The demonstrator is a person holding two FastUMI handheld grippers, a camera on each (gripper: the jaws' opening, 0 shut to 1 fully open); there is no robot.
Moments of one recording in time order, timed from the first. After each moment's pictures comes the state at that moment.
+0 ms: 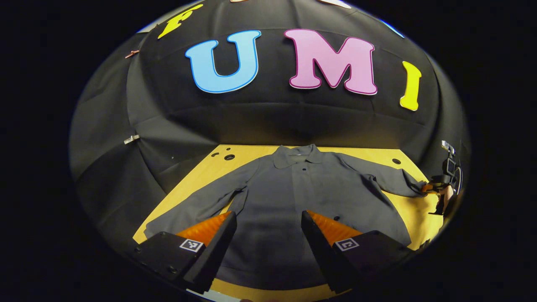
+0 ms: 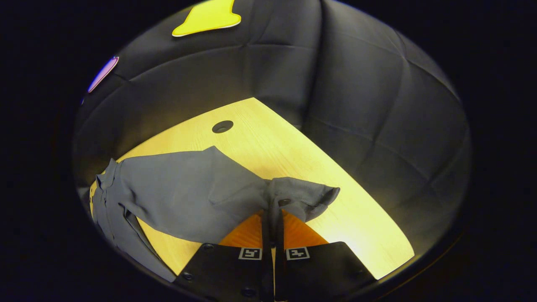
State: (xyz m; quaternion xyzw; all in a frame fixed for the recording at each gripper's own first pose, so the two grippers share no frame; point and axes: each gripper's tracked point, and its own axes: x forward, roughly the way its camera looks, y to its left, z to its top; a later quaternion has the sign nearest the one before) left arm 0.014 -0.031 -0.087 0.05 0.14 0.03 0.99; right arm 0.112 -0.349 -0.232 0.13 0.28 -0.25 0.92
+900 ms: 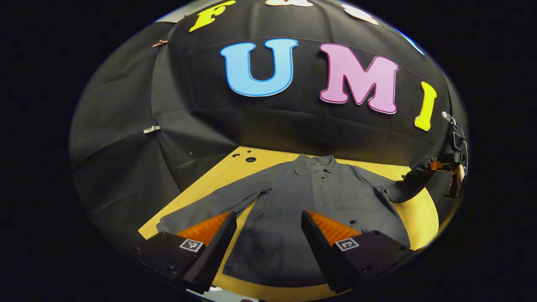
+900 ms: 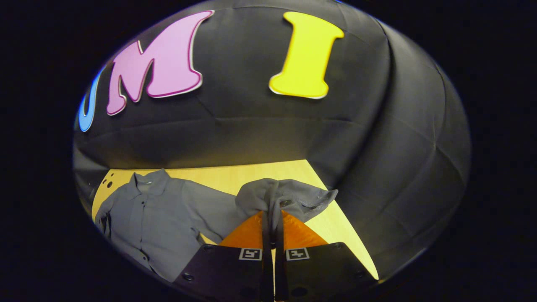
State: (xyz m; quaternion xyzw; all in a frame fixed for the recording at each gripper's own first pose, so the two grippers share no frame) left arm -0.016 0.046 -0.075 -0.01 0.11 0.07 0.99; right arm 0.149 -0.217 -0.053 0.00 0.19 -0.14 0.97
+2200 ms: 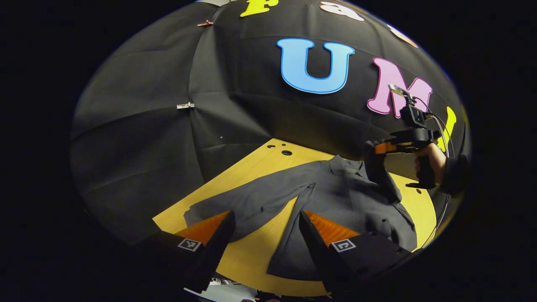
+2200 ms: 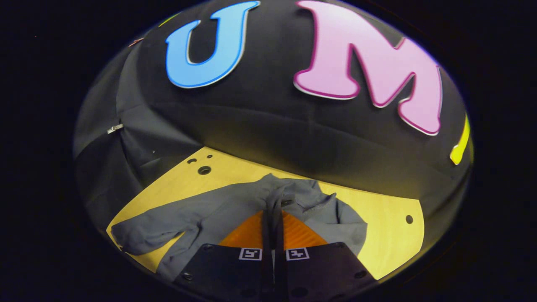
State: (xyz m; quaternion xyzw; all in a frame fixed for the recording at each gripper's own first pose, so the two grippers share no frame) left arm -0.041 0.167 -0.109 -0.08 0.12 0.12 0.98; right arm 0.215 0.250 -0.072 -0.10 0.21 0.13 0.96
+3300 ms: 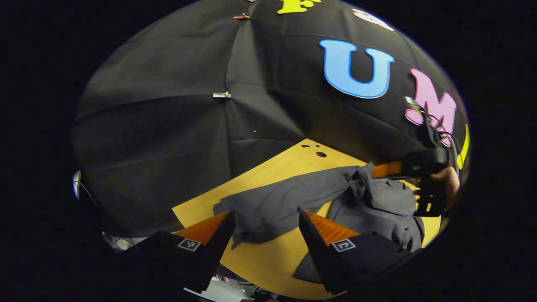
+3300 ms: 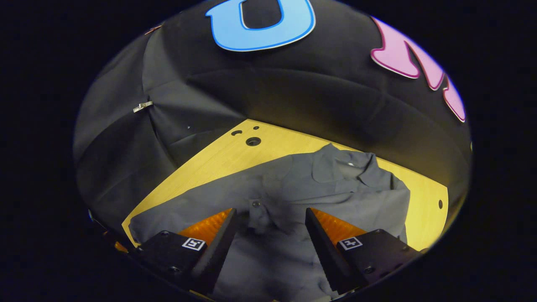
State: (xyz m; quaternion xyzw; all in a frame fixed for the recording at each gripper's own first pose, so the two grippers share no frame) left arm -0.044 0.255 -0.141 -0.14 0.12 0.22 0.96; right arm 0.146 0.329 -0.131 -0.09 0.28 0.19 0.94
